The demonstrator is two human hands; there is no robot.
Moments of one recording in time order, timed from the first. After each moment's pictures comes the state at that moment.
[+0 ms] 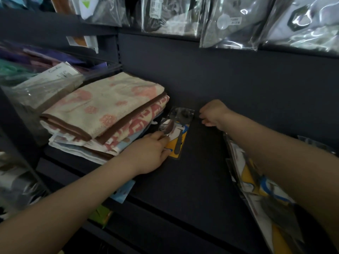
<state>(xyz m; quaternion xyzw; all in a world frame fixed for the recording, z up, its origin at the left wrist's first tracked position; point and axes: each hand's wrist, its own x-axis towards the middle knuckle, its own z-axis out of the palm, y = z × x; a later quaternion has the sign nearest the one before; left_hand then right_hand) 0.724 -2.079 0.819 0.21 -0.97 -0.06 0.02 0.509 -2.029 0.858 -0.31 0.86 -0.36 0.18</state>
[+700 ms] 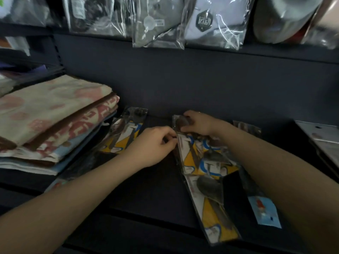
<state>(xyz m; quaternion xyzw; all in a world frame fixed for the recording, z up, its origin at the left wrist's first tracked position) 0.658 -1.988 0.847 0.13 -0.94 -0.26 0.16 0.467 -1.914 0.848 -0.45 0.87 -0.16 0.11</state>
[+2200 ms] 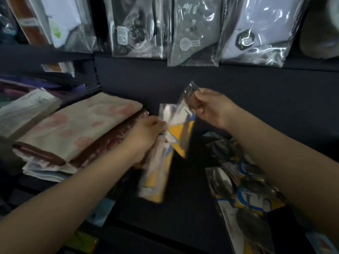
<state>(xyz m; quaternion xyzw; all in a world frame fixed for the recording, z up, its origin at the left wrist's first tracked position) 0.668 -2.081 0.856 0.24 -0.78 -0.52 0.25 0.513 -1.977 0.913 -0.31 0.53 -0.72 0.34</state>
